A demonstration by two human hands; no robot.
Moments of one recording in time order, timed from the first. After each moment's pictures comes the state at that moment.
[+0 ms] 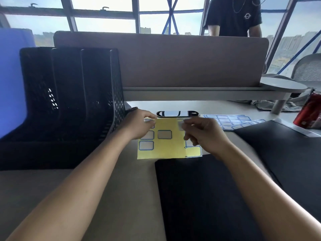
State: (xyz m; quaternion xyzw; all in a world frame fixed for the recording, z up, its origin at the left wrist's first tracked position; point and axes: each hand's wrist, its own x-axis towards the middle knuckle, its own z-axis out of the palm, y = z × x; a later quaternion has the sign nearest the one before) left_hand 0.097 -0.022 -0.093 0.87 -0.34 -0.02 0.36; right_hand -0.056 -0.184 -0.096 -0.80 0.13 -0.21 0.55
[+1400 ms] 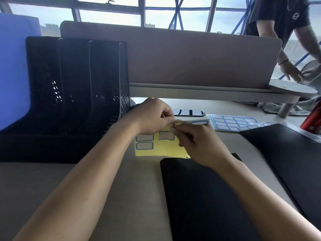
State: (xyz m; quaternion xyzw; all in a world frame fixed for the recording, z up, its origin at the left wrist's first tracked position) left_hand 0.075 -0.018 -0.060 0.83 -0.47 0.03 0.29; right_hand -0.052 -0.155 -0.109 -0.92 -0.01 -0.29 0.25
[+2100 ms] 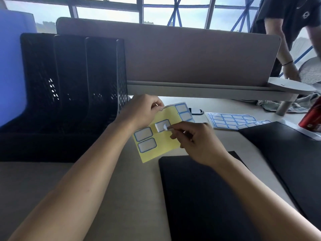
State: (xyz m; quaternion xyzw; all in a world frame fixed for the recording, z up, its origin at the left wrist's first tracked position) left_hand 0.109 -0.020 -0.082 0.84 -0.40 0.12 0.34; right_hand -0.053 -0.154 -0.110 -0.91 0.00 -0.26 0.32
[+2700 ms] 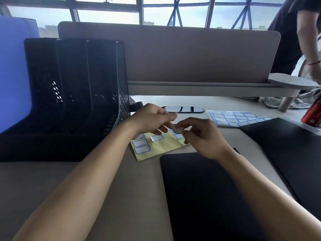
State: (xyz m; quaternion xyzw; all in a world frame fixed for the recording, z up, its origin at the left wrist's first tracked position) left_hand 0.071 -0.021 -0.074 0.78 -0.33 -0.22 0.48; right_hand -0.056 -0.168 -0.109 -0.88 0.03 -0.24 0.40
